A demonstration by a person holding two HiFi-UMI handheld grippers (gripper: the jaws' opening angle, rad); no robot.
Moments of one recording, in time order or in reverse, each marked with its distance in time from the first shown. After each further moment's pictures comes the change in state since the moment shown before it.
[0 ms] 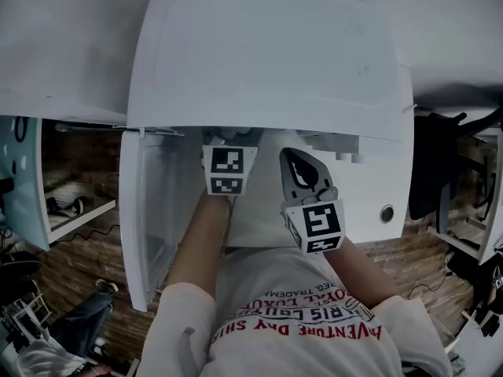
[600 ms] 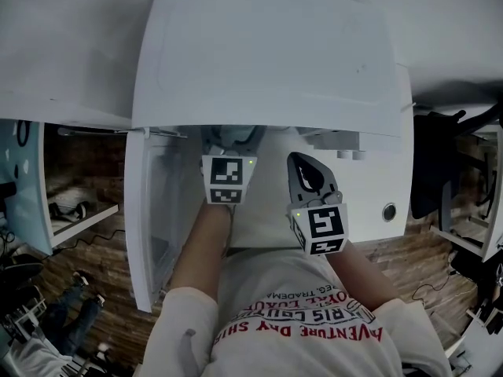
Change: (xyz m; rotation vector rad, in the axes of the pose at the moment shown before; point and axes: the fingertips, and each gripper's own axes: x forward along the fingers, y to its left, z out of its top) left arm -0.021 -0.003 0.006 0.038 -0.040 -0.006; right arm -0.012 -0.006 -0.012 0.013 0.017 -0.059
